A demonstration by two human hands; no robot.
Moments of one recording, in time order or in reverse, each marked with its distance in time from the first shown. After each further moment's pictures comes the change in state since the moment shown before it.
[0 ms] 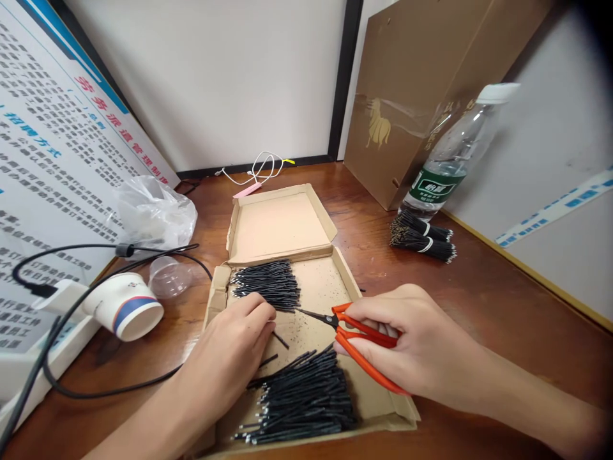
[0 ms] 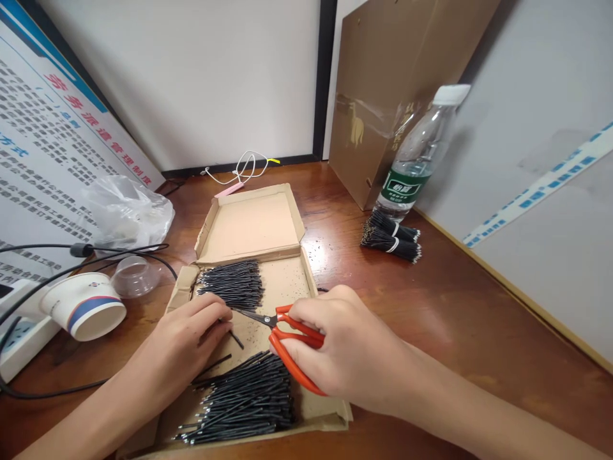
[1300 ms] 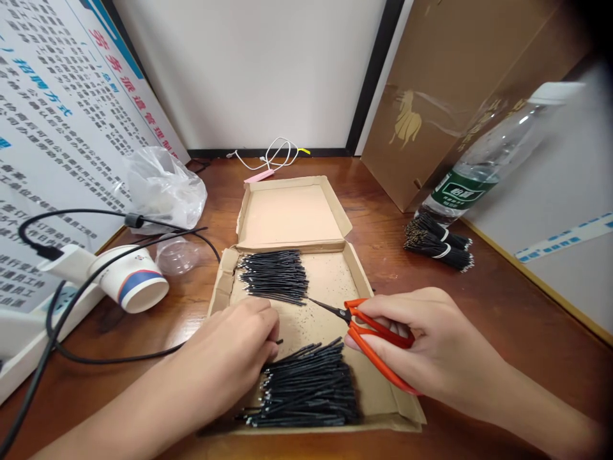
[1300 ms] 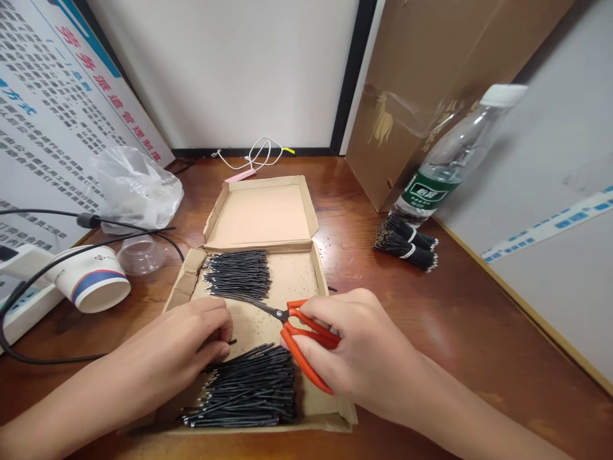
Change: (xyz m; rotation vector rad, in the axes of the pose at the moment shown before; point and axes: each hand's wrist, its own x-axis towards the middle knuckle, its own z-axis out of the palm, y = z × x) left_hand -0.012 0.009 -0.015 -0.072 -0.314 -0.133; right_hand -0.002 0.002 0.002 -0.024 -0.036 -0.035
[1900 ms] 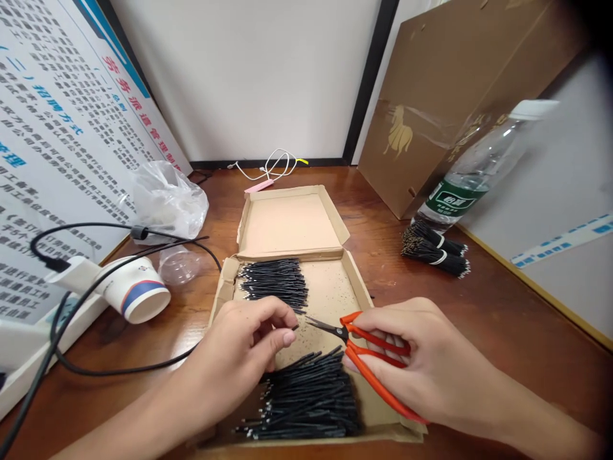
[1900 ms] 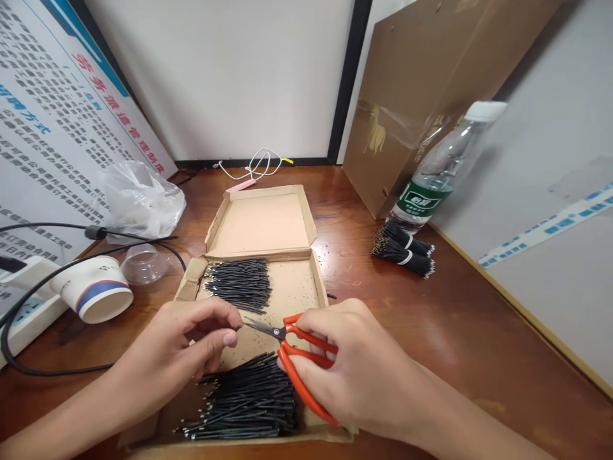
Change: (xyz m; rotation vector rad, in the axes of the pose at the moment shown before) left_hand 0.002 0.011 -0.002 -0.563 0.230 0.056; right_hand -0.002 -0.007 0.000 -0.017 -0.067 0.063
